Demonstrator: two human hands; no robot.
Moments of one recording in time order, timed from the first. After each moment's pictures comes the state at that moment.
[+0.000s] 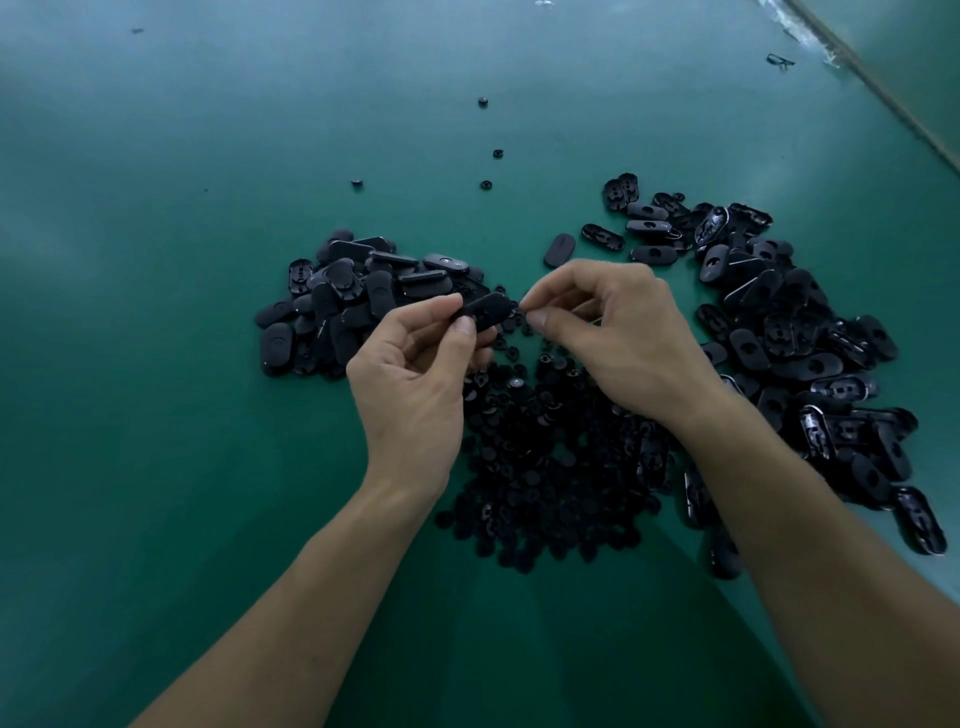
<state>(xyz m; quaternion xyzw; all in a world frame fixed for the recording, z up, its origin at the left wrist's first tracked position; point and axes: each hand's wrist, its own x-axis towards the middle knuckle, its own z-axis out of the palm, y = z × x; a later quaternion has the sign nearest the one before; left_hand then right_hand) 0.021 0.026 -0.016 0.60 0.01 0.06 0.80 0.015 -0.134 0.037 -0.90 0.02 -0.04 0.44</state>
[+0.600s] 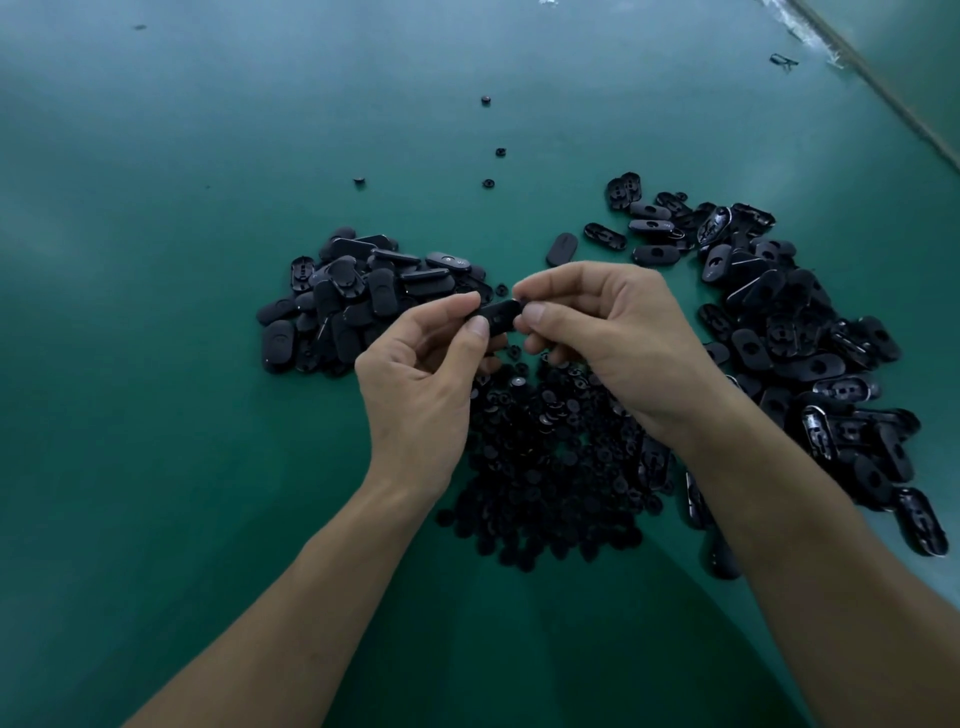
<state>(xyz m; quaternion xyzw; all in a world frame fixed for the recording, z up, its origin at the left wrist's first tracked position) 0.020 0.027 -0.016 0.63 -0.03 0.06 0.78 0.010 -0.126 0.040 -0.75 0.05 0.02 0.66</state>
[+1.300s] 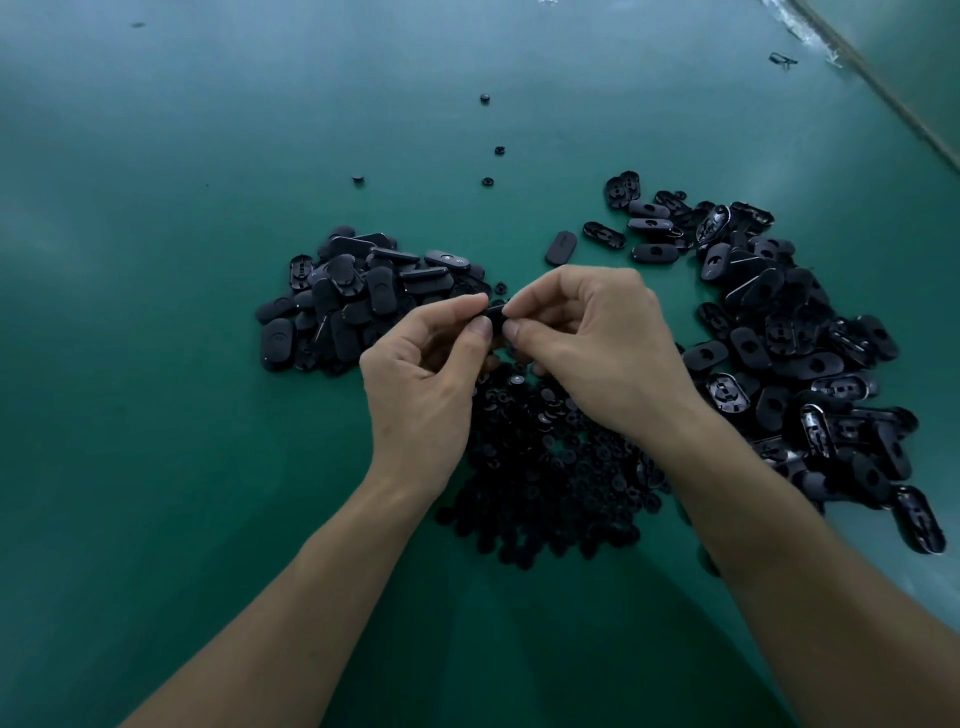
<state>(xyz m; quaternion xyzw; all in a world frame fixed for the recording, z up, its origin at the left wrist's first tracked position) 0.019 0.026 -0.014 0.66 -0.04 0.06 0.75 0.008 -0.113 0.037 -0.87 0.04 -0.06 0.49</state>
